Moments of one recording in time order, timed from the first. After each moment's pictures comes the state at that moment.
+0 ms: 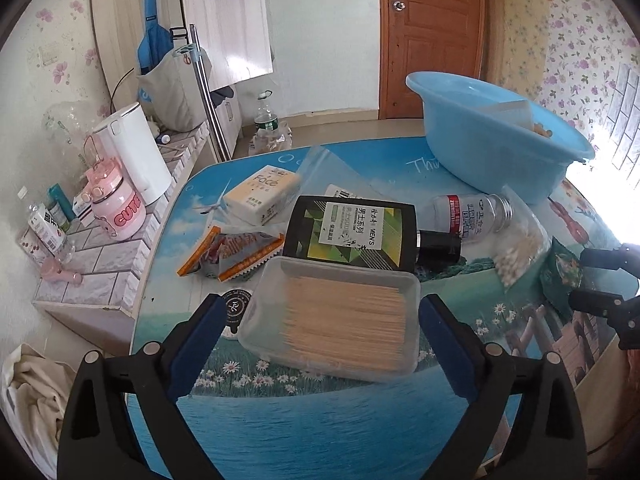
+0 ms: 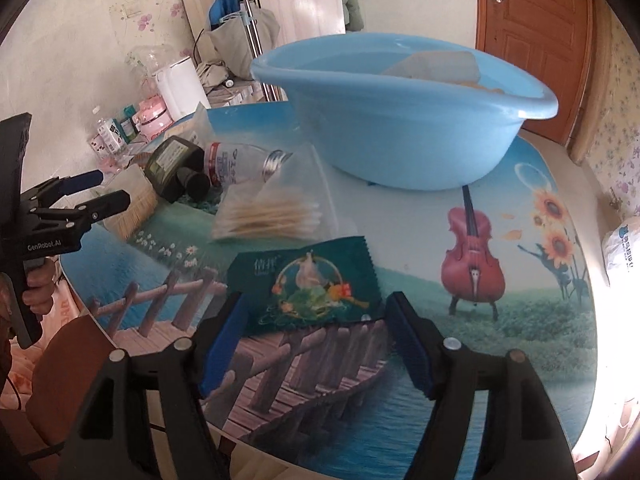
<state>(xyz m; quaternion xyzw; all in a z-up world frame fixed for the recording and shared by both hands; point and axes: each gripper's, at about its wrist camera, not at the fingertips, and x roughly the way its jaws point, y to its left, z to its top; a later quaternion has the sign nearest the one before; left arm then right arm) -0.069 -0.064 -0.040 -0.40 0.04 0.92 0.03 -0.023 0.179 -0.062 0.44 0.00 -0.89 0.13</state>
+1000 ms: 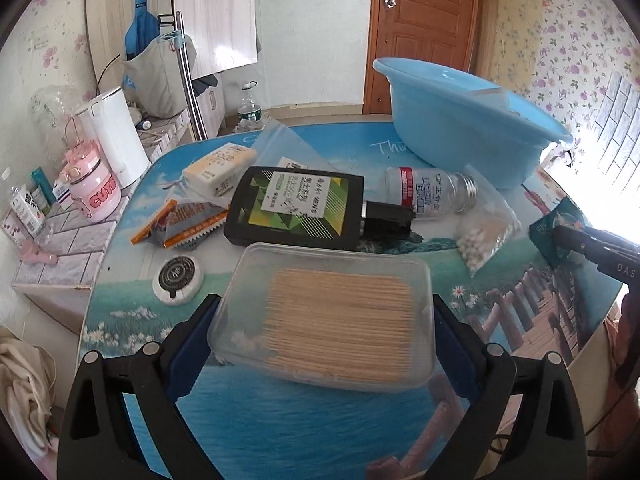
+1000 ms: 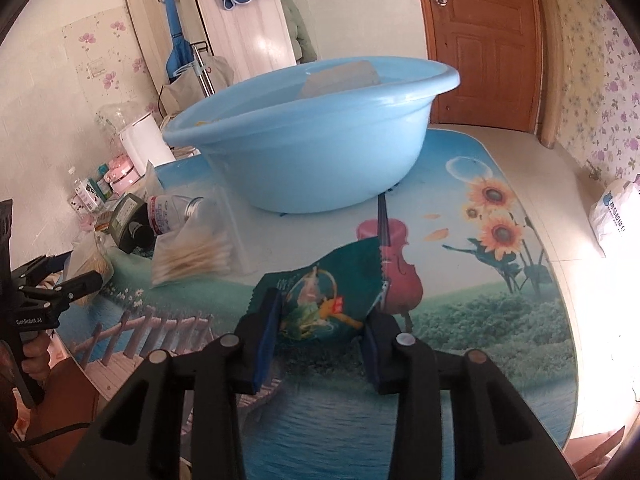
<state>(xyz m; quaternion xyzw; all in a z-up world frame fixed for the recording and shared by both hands) -0.056 -0.039 -0.057 -0.41 0.02 0.91 0.05 -0.019 0.246 -0.068 0.38 -0.07 -0.92 0.08</state>
